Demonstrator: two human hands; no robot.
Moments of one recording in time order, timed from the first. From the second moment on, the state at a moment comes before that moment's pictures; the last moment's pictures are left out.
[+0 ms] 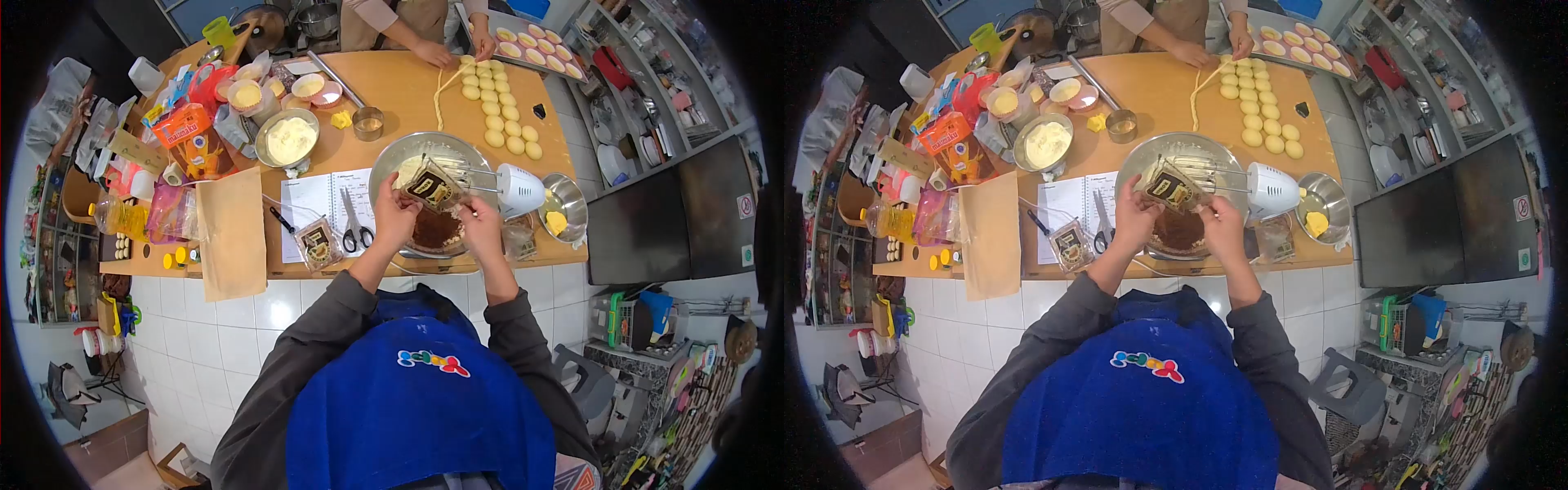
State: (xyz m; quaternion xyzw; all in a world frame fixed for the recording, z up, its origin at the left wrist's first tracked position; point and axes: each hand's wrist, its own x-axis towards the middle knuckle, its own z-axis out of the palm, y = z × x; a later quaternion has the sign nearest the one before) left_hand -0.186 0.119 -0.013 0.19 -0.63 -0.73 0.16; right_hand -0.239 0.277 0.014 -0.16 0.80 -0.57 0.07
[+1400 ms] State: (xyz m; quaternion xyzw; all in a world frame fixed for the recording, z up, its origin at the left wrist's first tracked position) left_hand -0.182 0.127 0.028 0.09 -0.81 -0.52 0.25; right_hand -0.248 0.293 -0.027 -0.06 0.77 -0.63 0.12
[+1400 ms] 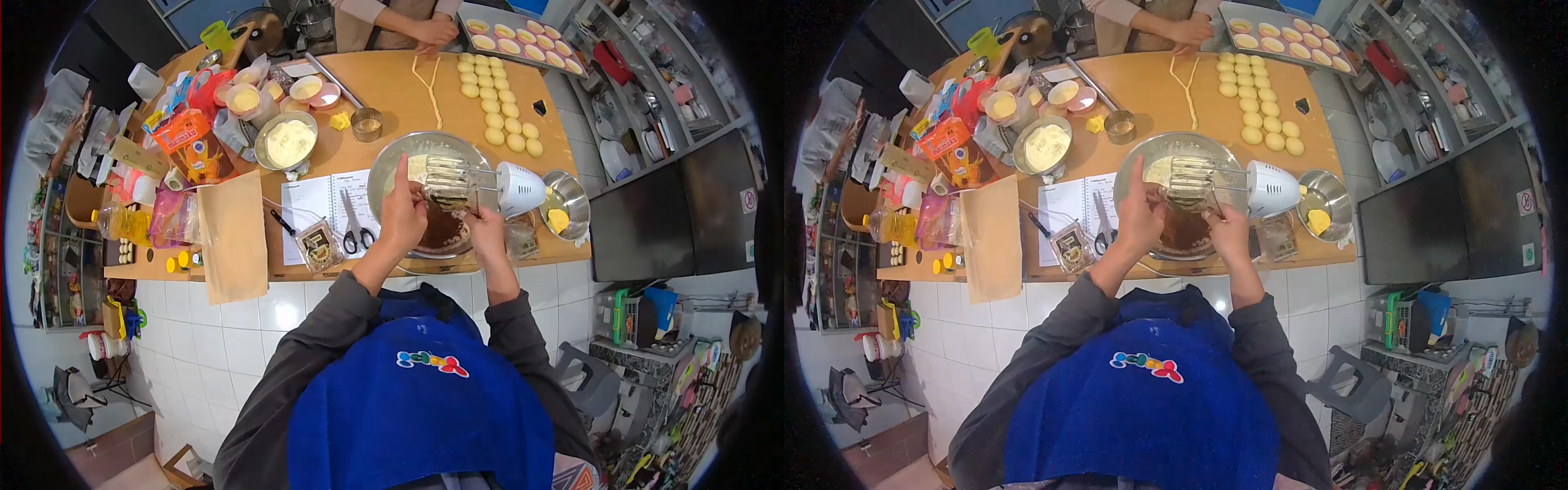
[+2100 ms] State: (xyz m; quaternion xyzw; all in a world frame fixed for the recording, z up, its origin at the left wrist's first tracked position) left_hand -0.180 0.130 0.034 0.09 -0.84 -0.50 0.21; right_hand -0.238 0.289 -0.014 -0.13 0.86 -0.49 0.09
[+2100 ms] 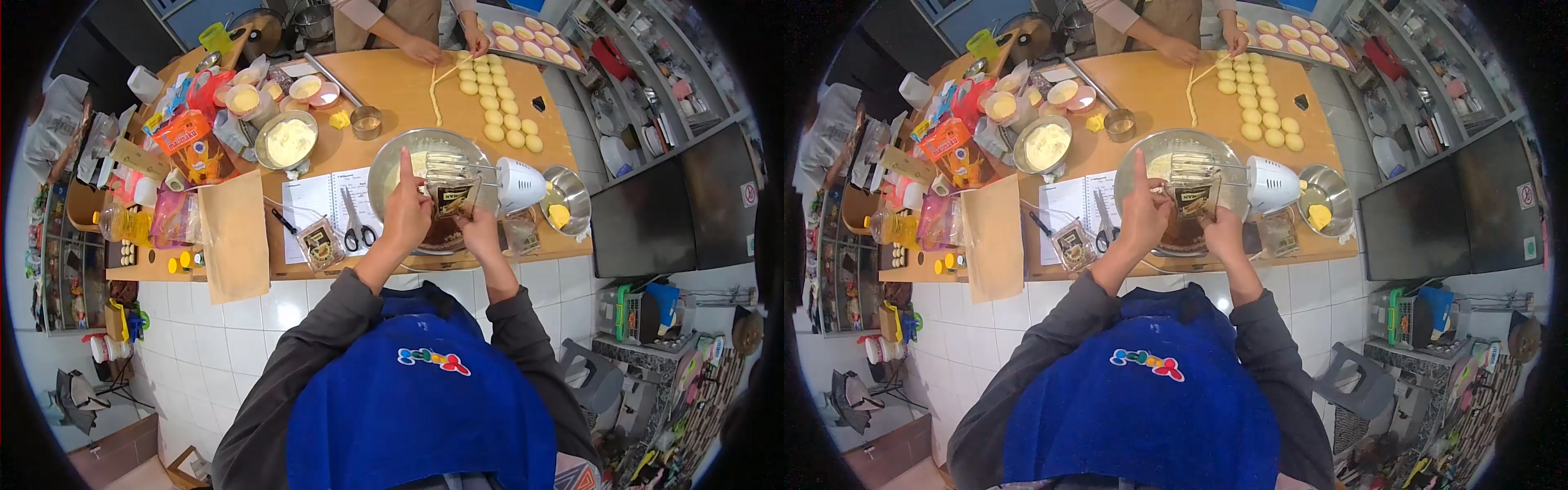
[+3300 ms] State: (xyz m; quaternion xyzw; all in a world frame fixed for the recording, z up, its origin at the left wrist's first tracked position) left_hand -0.185 0.116 -0.009 0.21 -0.58 -0.77 0.16; right_hand -0.243 0.274 0.046 -0.12 0.80 -0.58 0.02
